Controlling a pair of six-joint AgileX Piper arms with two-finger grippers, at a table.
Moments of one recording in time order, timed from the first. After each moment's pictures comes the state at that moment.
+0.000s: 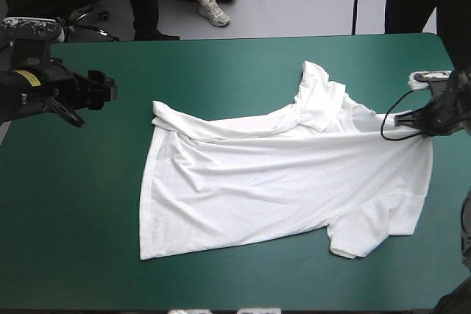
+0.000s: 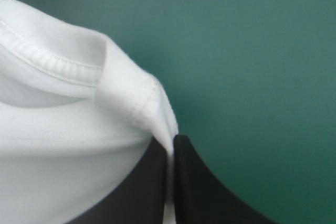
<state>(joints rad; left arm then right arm) -0.15 1.24 -1.67 -0.06 1.19 0.06 -0.22 1.73 -1.40 -0.06 0.96 -0.17</state>
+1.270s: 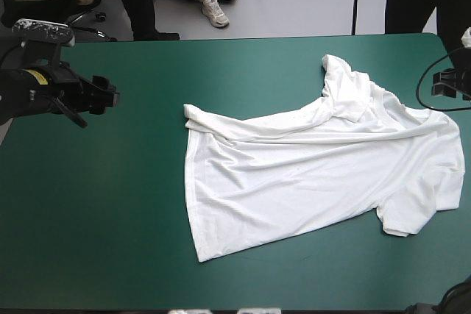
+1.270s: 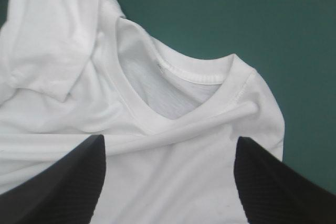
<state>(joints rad) -0.15 1.27 -1.67 -0.04 1.23 0.12 -0.47 1.80 -1.78 0.38 1.20 -0.46</state>
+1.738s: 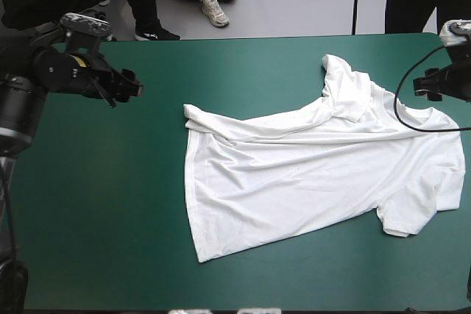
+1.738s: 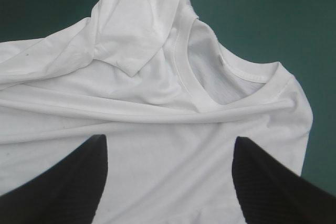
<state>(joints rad) -0.15 1.47 -1.67 -0.06 1.11 0.25 -0.34 1.54 -1.68 0.33 1.25 -0.46</state>
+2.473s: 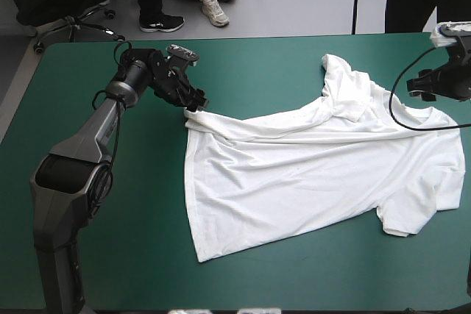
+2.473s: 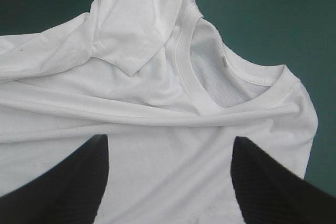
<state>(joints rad) -0.27 2.10 -1.91 -0.18 0.99 0.37 -0.31 1.56 -1.68 0.30 1.22 -0.46</state>
